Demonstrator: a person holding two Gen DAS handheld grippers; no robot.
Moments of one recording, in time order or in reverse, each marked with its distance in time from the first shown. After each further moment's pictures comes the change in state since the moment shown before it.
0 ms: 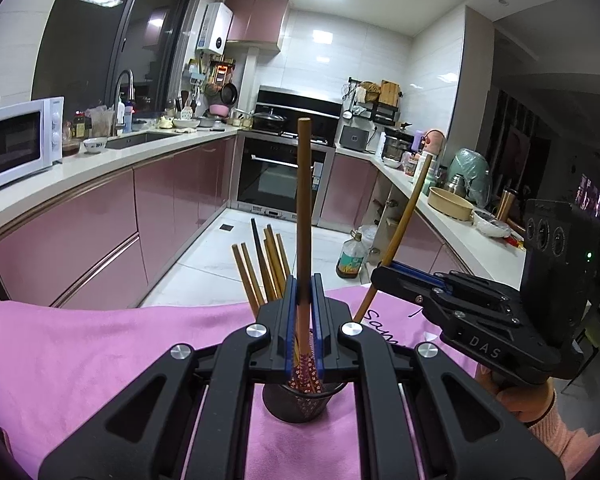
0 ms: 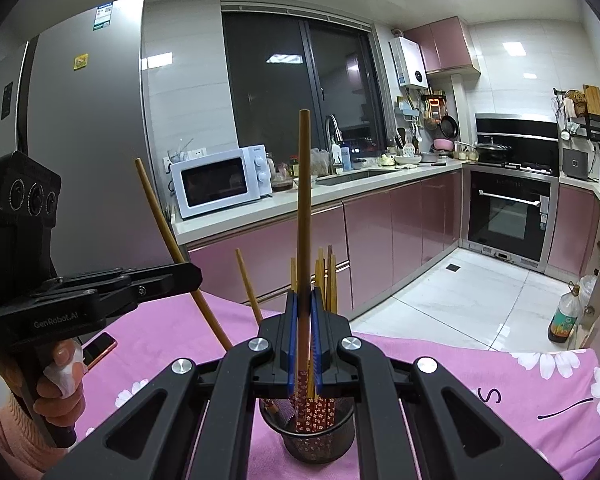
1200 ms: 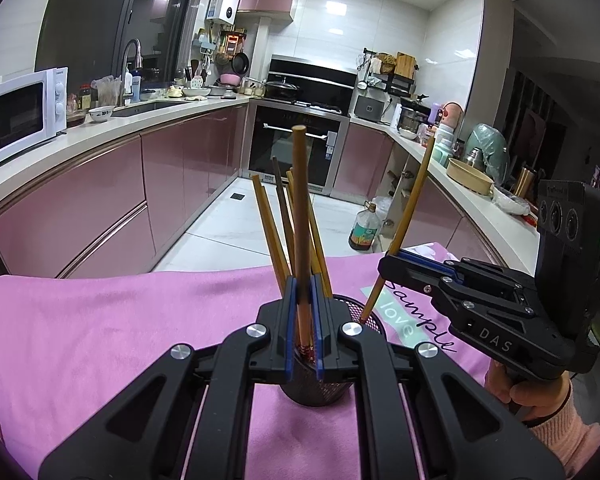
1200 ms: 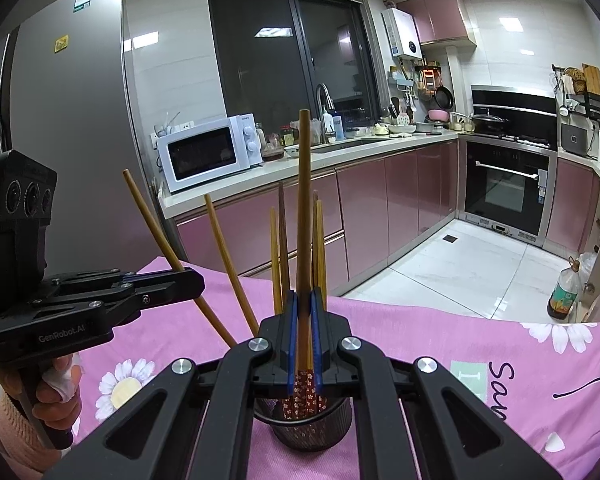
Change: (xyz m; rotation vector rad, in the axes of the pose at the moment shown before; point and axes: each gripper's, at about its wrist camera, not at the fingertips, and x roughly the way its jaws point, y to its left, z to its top) left arm 0.056 0.011 -0.017 -0.015 0.111 0.047; right arm 0.025 -0.016 -0.015 0.026 0.105 -0.008
